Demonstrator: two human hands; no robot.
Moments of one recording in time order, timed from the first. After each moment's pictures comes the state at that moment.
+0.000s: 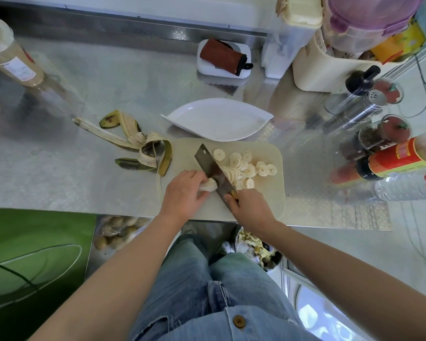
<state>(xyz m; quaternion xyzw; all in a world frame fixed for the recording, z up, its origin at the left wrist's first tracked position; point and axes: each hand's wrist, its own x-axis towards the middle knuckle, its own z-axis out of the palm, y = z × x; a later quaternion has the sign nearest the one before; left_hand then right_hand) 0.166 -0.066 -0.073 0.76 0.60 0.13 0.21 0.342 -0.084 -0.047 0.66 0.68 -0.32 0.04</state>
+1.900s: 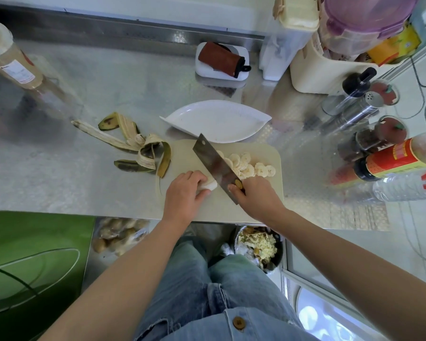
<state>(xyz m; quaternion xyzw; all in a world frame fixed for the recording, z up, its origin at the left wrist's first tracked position) 0.171 -0.072 -0.079 0.72 0.62 0.19 0.23 0.357 -0.062 -0.026 0.64 0.71 -0.29 0.01</state>
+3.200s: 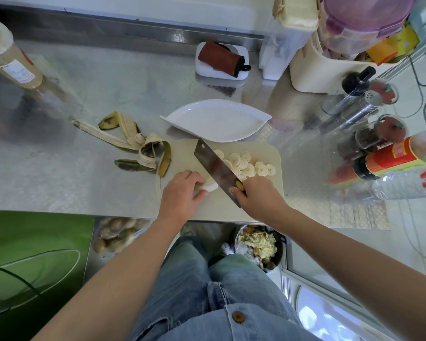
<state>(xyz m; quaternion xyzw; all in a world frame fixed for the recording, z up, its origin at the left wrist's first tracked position) 0.162 -0.072 -0.077 0.73 0.62 0.17 0.24 0.357 -0.064 -0.019 0.63 0.72 -0.28 0.06</state>
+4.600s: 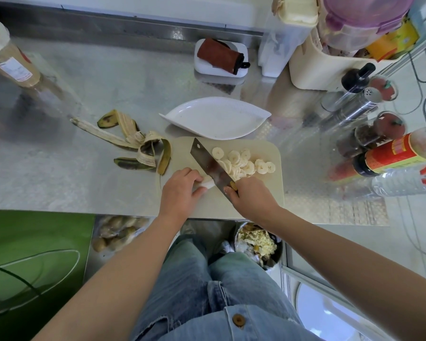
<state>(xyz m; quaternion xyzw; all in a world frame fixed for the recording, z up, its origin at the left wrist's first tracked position) 0.164 -0.070 -0.076 0.71 0.64 0.16 0.24 0.343 -0.070 -0.028 0.64 0.72 -0.27 0.06</state>
